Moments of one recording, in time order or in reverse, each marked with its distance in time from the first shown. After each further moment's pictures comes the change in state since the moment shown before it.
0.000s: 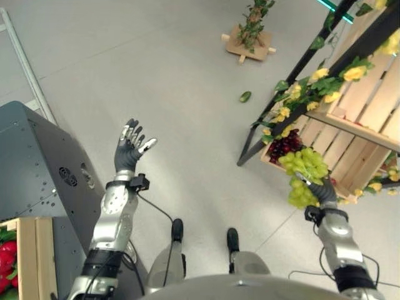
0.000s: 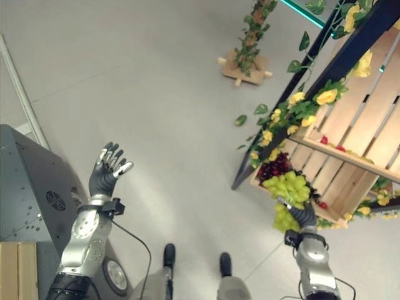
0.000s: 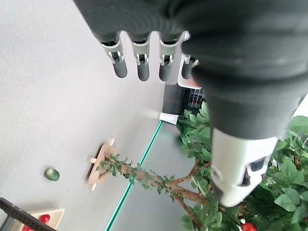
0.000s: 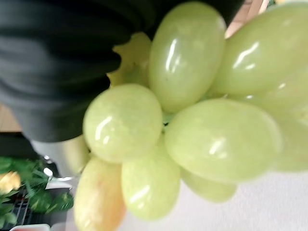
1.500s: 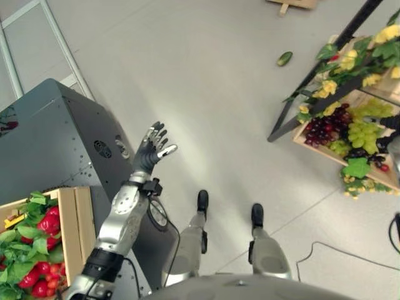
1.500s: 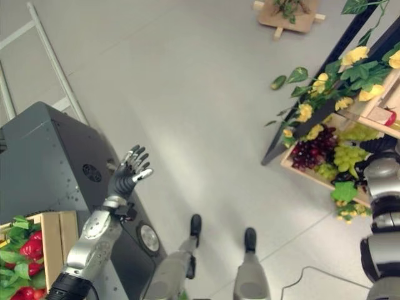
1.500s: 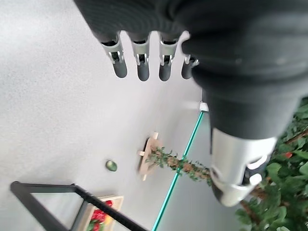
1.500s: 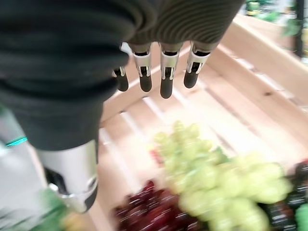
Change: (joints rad) left arm -0.014 0.042 -0.150 -0.037 -0.082 0.034 -0.026; right arm -0.495 -0.532 0.113 0.274 -0.219 0.173 -0.163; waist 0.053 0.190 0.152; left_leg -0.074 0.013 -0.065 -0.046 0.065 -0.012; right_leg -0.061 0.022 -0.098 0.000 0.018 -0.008
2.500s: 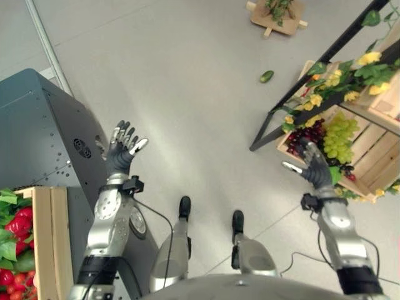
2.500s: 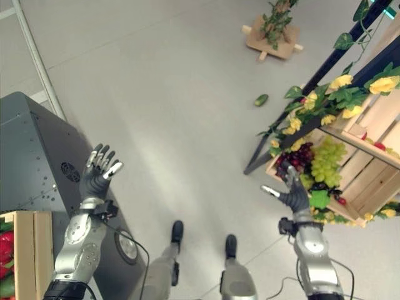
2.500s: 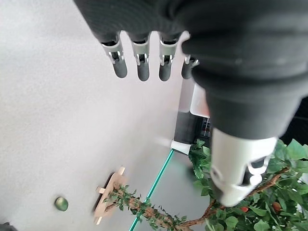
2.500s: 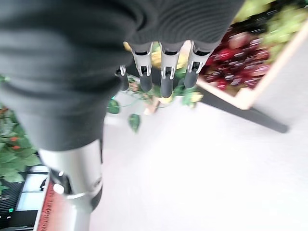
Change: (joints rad) left arm 0.089 -0.050 0.217 -0.023 0.018 -0.038 0.038; right arm 0.623 0.519 -0.035 -0.610 0.164 -0.206 0.302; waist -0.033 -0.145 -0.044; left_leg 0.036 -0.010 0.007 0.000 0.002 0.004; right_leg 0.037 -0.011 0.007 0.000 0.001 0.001
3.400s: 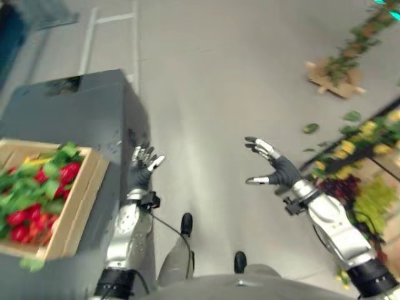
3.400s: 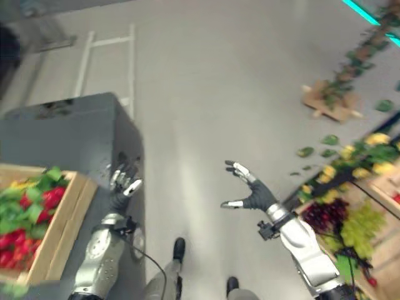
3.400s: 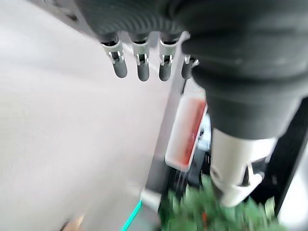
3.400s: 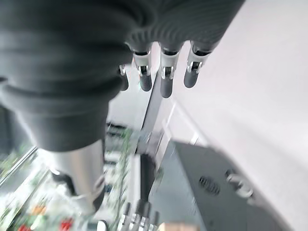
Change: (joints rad) left arm 0.036 -0.099 -0.126 0.120 0.013 -0.028 0.001; right arm -0.133 -0.203 0.313 -0.265 -0.040 -0.032 0.104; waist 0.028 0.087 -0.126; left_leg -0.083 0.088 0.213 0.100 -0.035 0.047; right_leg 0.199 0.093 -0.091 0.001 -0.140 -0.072
